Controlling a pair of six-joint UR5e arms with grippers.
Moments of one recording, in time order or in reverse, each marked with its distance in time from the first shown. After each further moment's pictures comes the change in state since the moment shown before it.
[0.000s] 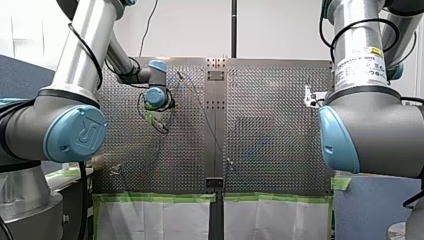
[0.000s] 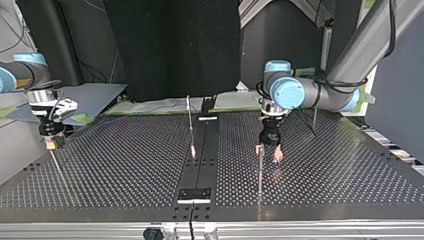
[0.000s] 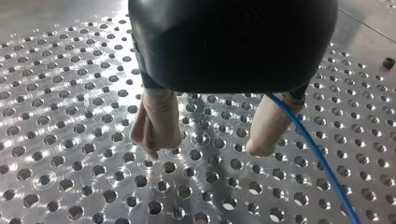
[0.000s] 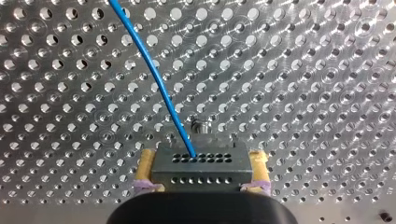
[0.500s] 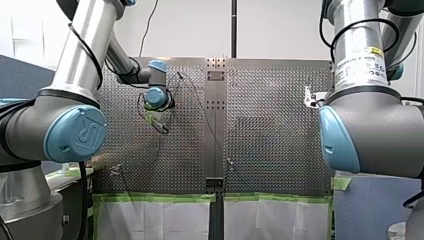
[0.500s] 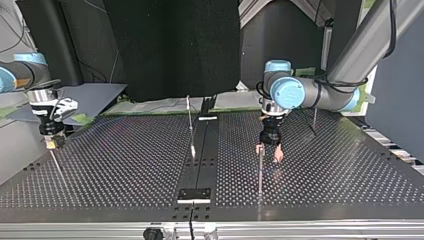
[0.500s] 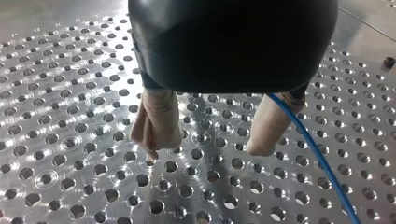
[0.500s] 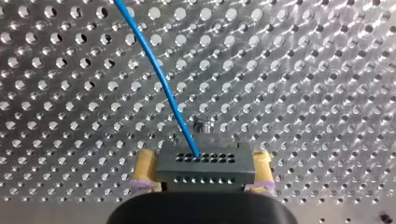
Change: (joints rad) left arm 0.001 0.000 0.000 0.000 0.000 0.000; right arm 0.001 0.001 0.001 0.004 -0.001 -0.015
